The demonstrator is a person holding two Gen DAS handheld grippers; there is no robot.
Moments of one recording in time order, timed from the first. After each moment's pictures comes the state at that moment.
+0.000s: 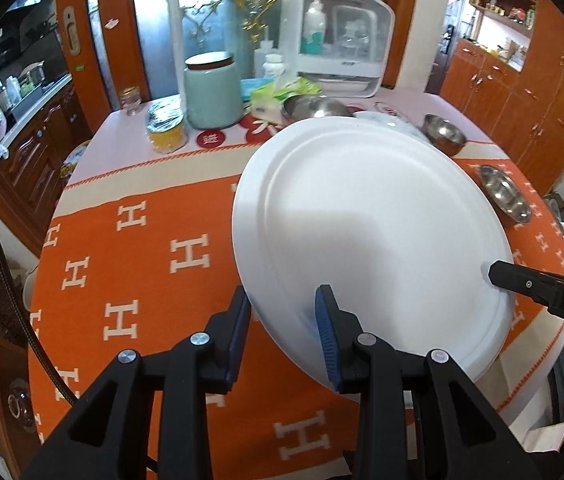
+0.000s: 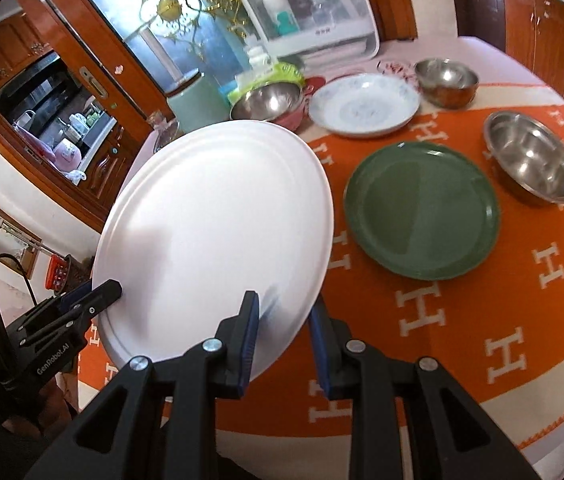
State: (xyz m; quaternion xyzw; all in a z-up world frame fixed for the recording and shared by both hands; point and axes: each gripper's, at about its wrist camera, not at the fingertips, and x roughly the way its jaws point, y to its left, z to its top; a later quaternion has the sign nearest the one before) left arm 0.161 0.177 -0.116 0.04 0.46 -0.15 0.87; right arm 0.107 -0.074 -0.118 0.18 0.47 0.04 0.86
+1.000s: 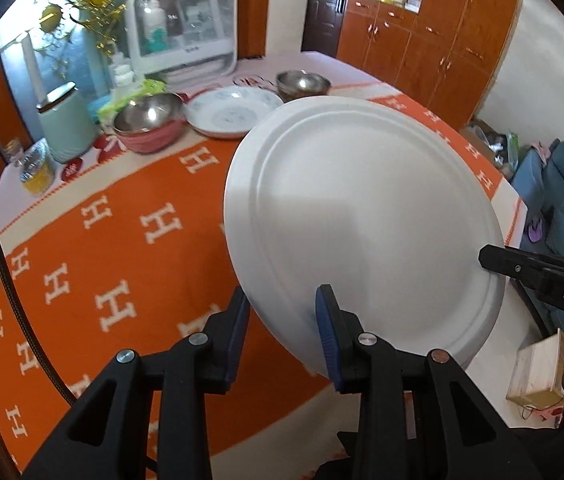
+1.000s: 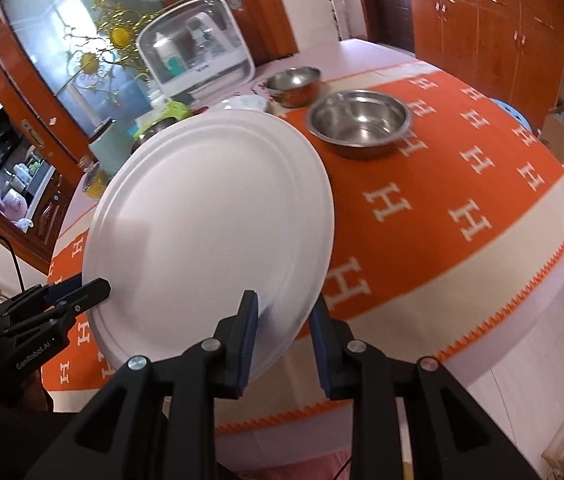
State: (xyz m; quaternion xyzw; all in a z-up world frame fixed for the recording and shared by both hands) left arm 0.105 0.042 -0.120 0.11 0.47 -0.31 0.82; right arm -0.009 -0.175 -0.119 0.21 0.46 -0.10 0.86
